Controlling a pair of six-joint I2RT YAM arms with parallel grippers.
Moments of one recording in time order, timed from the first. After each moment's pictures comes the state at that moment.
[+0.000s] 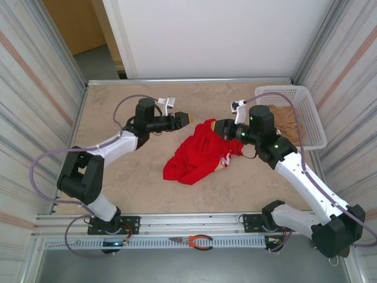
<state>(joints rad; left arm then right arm) -0.45 1.58 0.97 0.25 0.73 -0.75 0.47 1.05 0.96 -0.29 -0.43 0.62</state>
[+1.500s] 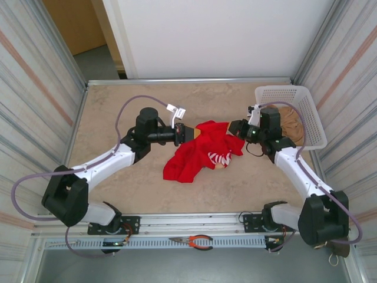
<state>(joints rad) -0.60 1.40 0.90 0.30 0.80 -0.54 0.20 1.18 0.80 -0.16 -0.56 0.71</state>
